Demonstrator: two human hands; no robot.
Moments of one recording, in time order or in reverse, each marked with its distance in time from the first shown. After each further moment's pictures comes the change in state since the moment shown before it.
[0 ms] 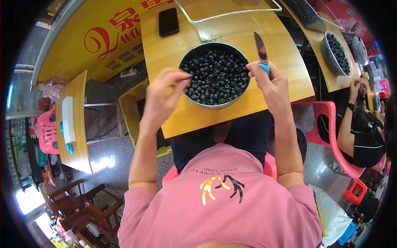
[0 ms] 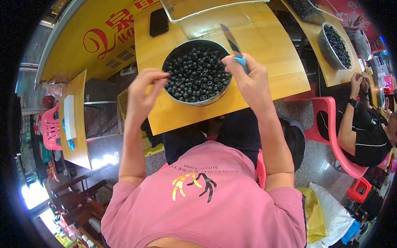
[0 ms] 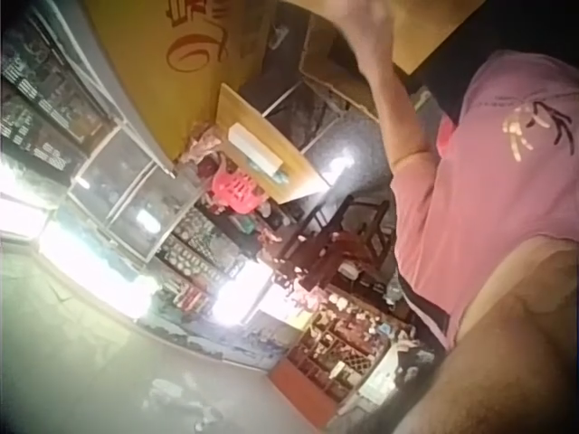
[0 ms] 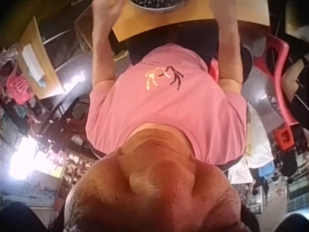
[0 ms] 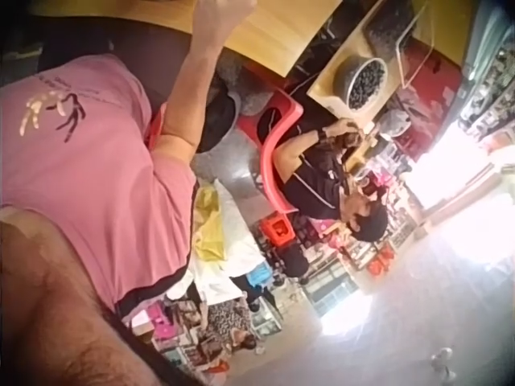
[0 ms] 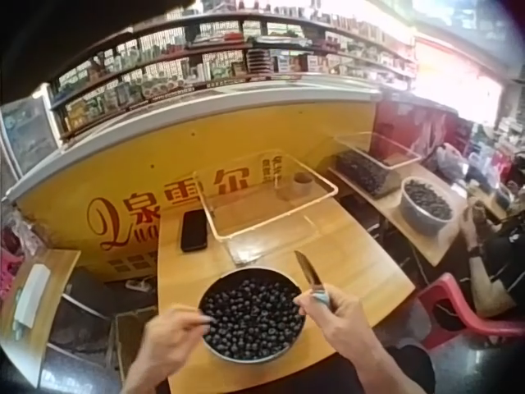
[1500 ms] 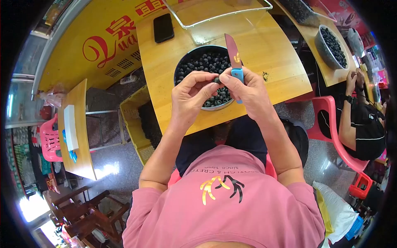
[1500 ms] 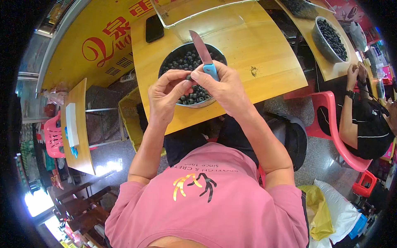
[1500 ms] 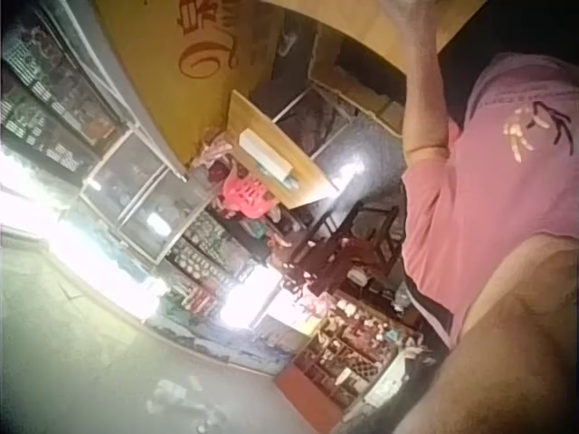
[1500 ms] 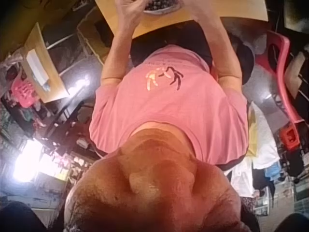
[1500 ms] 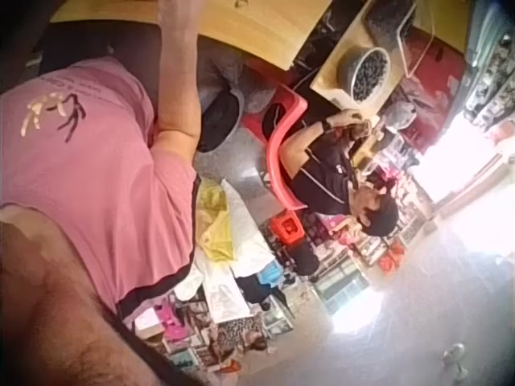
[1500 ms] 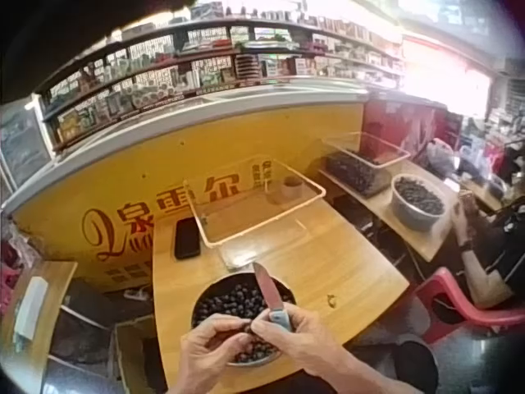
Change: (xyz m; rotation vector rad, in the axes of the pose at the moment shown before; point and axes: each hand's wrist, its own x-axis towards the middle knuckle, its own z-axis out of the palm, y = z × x) left_hand 0.002 0.030 0.058 -0.810 0.027 -0.294; right_hand -0.013 -0.011 0.036 0.378 -0.236 0.161
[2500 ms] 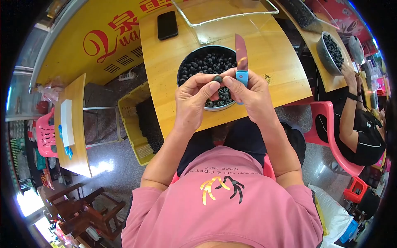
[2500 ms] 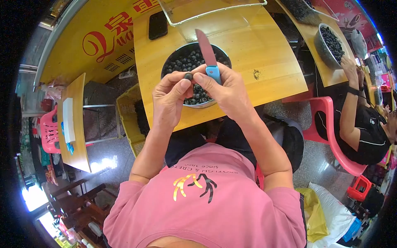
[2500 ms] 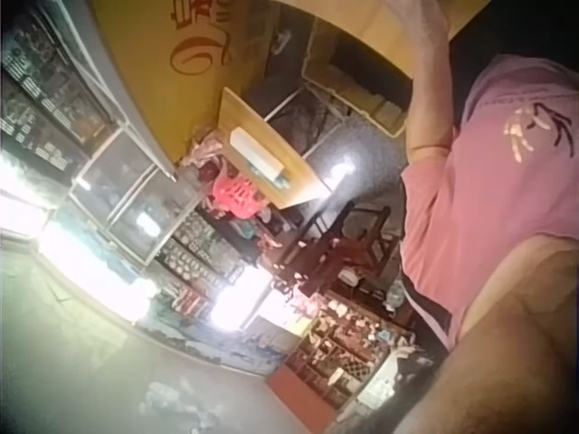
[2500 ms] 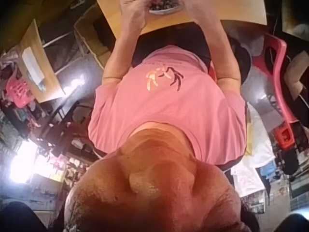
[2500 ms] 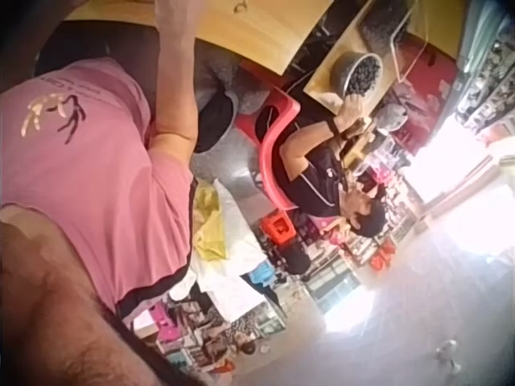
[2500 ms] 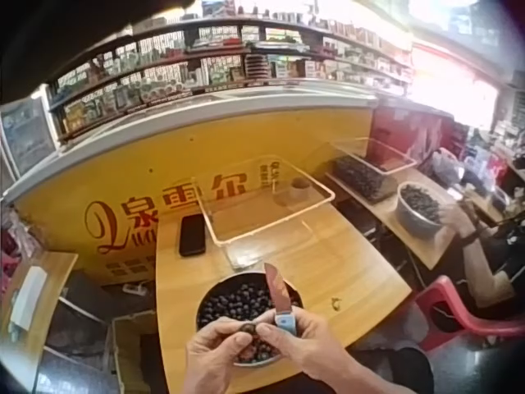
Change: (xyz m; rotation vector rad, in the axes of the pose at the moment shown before) left_hand -0.006 -0.008 0.004 -0.356 0.115 -0.066; right_hand -0.001 -0.001 0.006 -0.069 -0.017 -0.029
